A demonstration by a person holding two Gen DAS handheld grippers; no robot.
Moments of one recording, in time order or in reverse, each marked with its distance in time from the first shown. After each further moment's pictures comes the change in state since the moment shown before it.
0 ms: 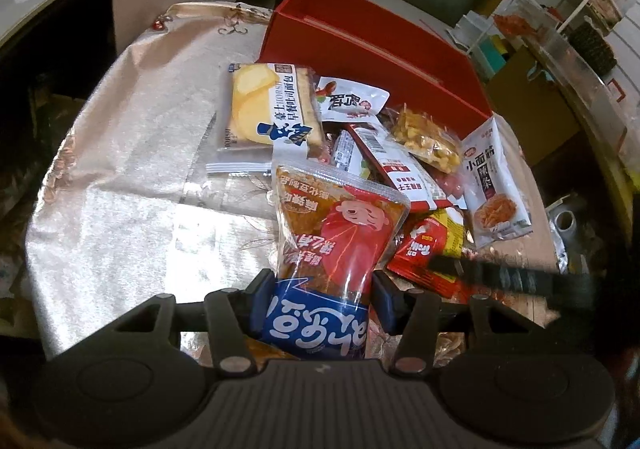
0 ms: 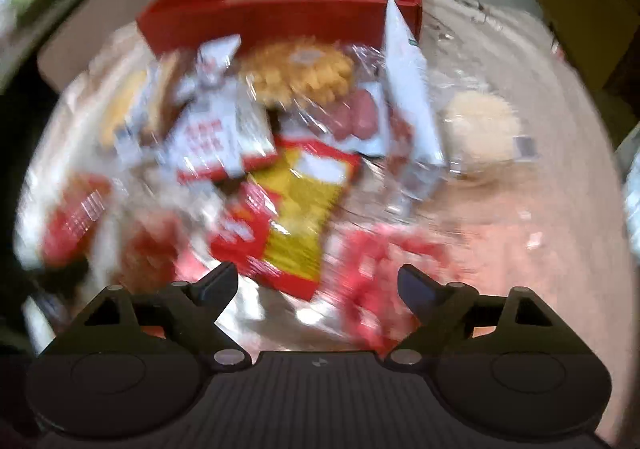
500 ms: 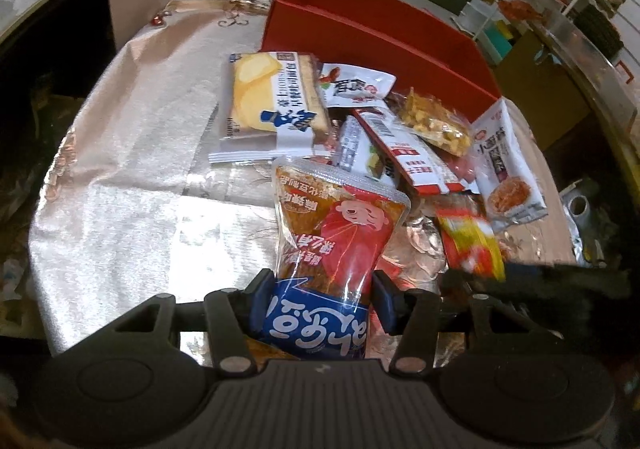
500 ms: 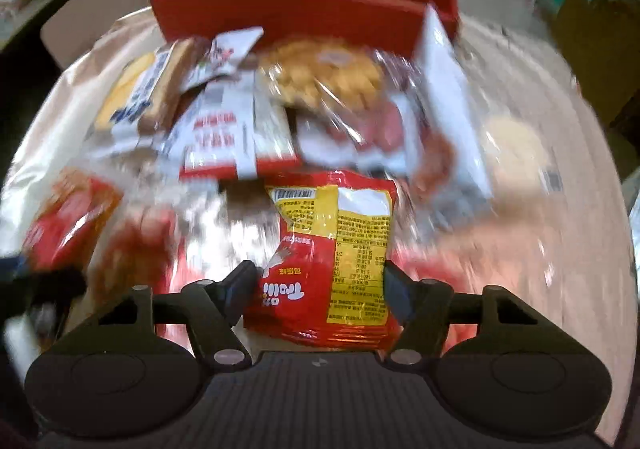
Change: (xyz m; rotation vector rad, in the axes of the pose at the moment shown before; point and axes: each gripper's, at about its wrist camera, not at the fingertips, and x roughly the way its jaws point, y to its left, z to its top) left arm 0.006 -0.005 -0.005 0.037 0.021 0.033; right arm 0.013 0.012 -0.002 -0.156 -0.002 -0.066
